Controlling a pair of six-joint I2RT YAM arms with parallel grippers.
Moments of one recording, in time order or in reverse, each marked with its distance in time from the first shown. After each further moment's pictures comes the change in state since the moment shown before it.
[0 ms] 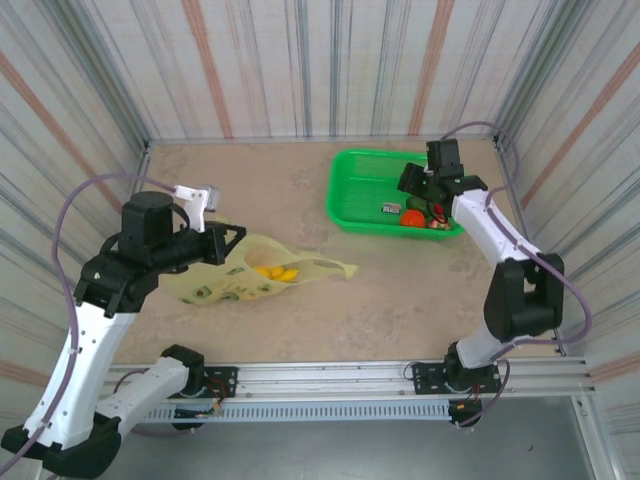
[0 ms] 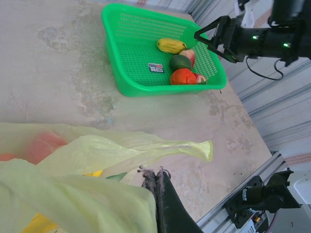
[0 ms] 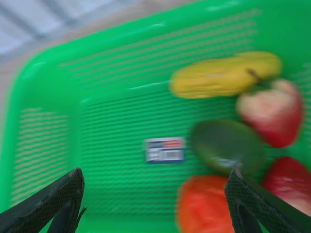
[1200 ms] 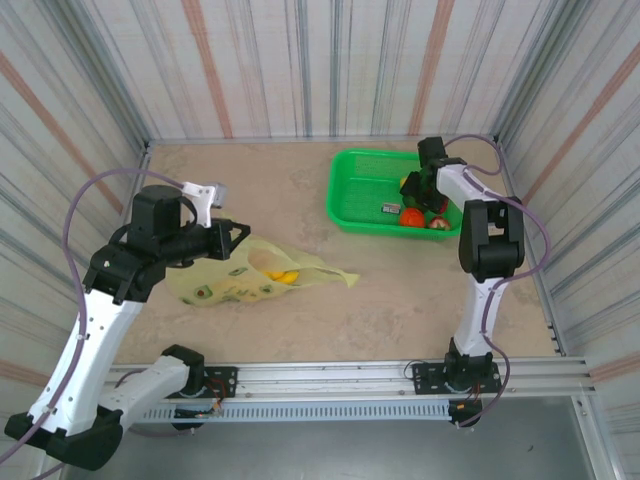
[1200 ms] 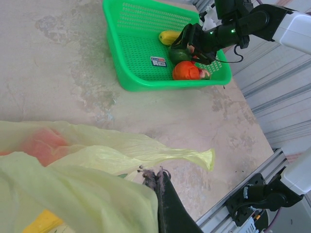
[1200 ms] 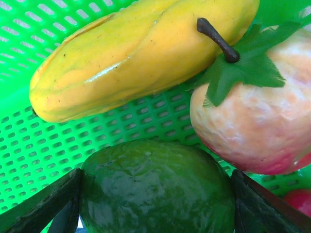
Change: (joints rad) left arm 0.000 0.054 0.000 0.006 0.007 0.000; right arm -0.054 0.416 0.251 -0.149 0.011 0.119
